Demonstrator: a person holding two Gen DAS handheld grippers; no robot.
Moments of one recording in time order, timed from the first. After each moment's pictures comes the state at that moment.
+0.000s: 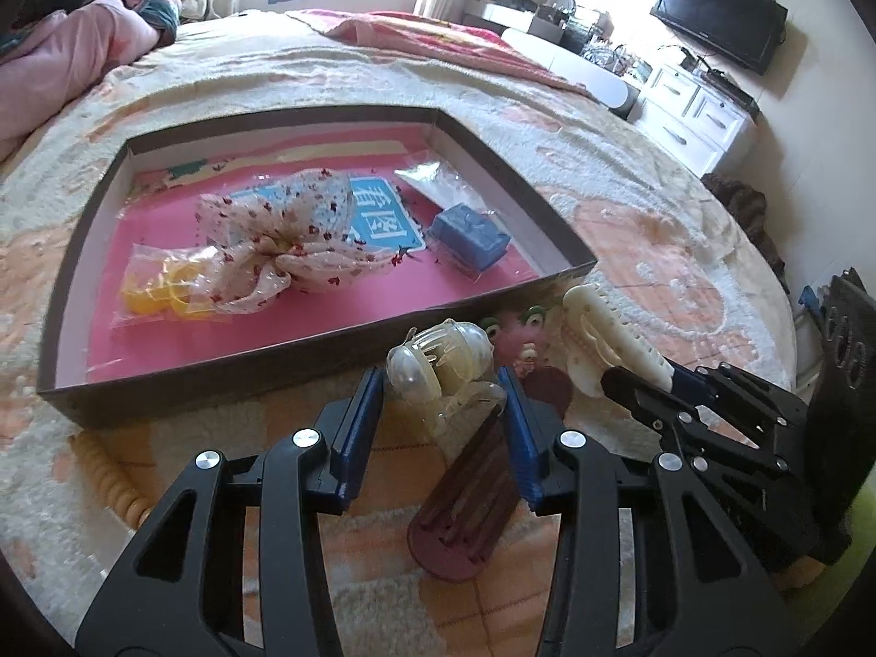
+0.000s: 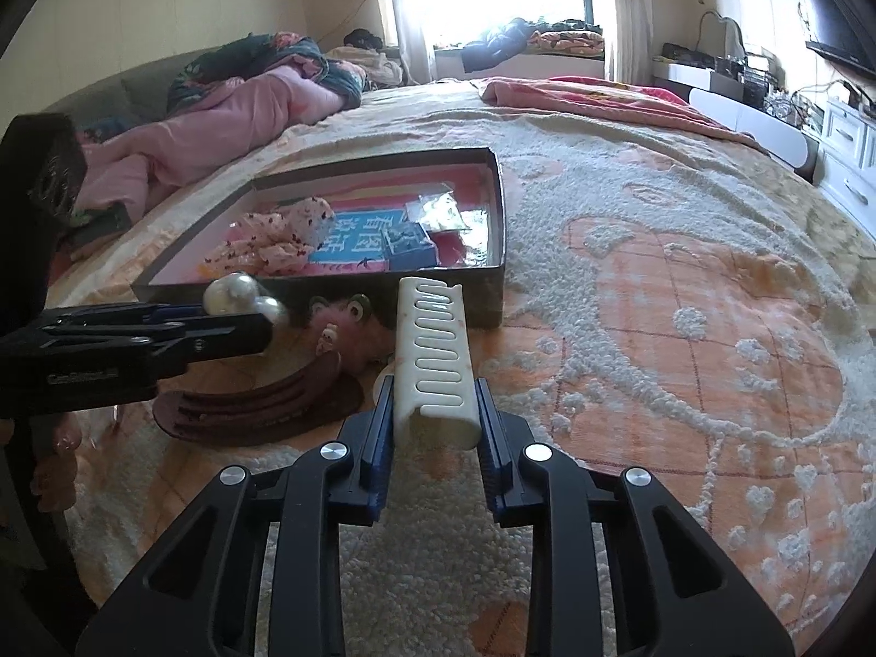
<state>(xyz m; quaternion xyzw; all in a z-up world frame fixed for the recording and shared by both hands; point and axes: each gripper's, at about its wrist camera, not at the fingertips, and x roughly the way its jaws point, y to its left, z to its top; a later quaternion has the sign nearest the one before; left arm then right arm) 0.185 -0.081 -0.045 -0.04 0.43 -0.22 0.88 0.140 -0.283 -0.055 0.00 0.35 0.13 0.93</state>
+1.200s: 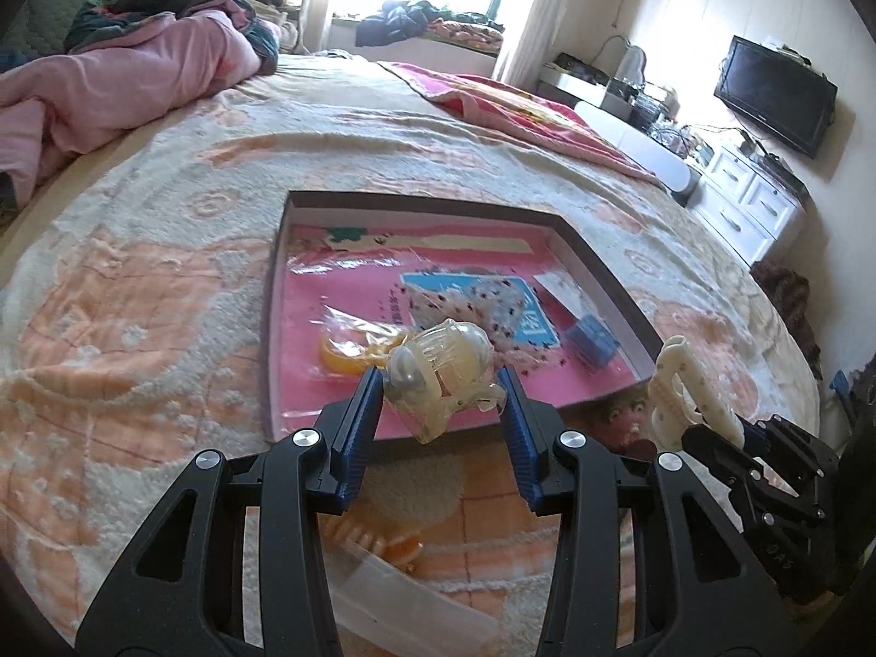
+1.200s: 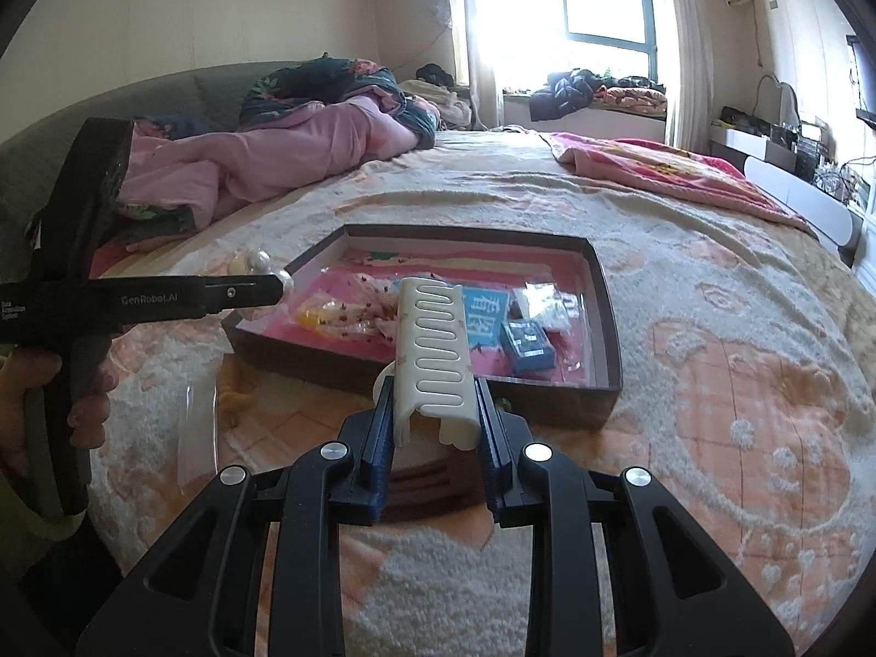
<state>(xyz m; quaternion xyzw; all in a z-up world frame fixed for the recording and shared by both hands) 0.189 0.010 -0.006 -0.09 0.37 -0.12 0.92 0.135 -0.223 -0.009 -0.04 0.29 0.20 0.93</state>
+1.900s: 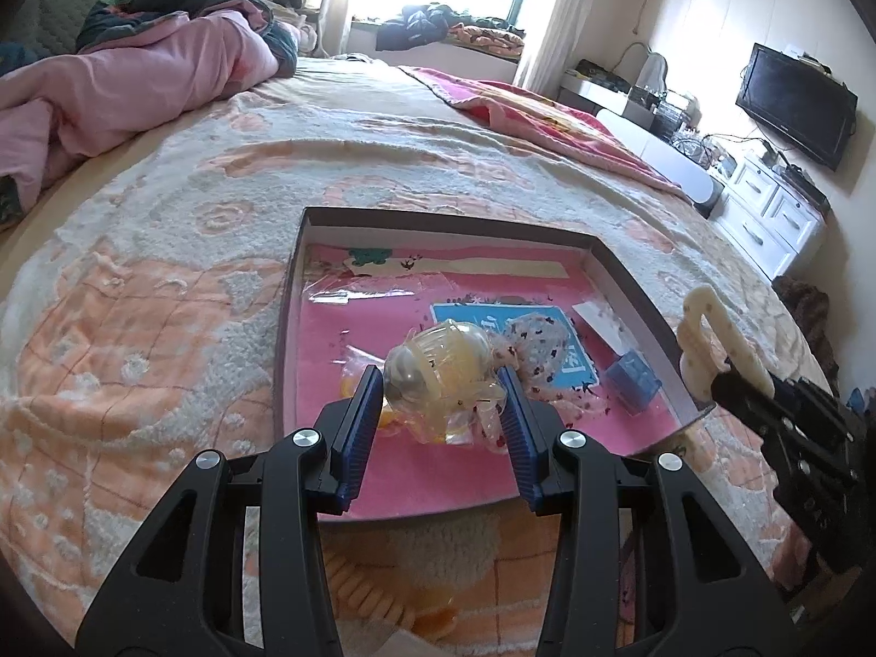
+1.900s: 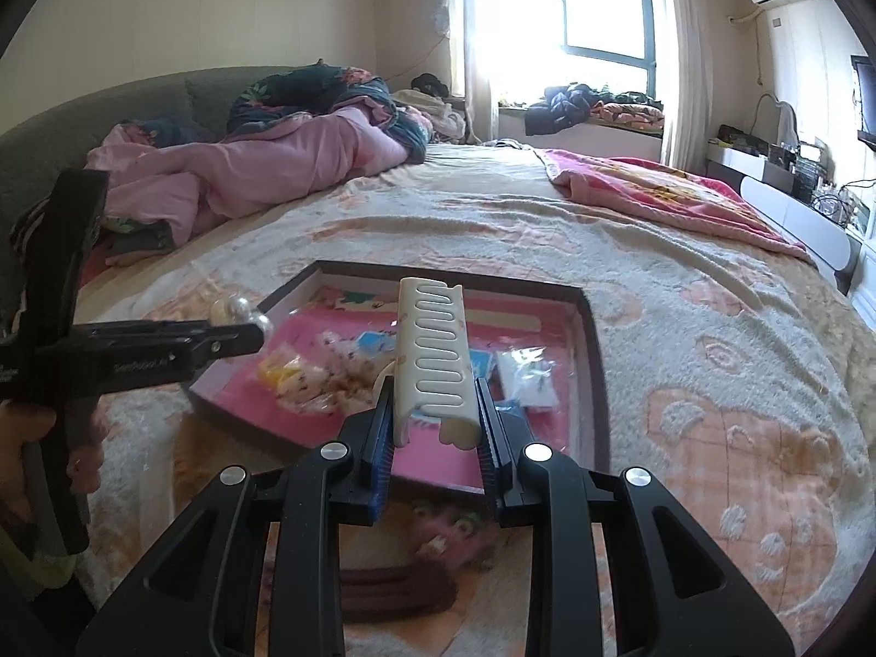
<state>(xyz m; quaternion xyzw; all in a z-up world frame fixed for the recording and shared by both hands) 0.221 0.013 -0.011 -0.09 0.37 -0.10 0.92 0.191 -0.220 0.006 -0.05 0.28 0.19 0.94</state>
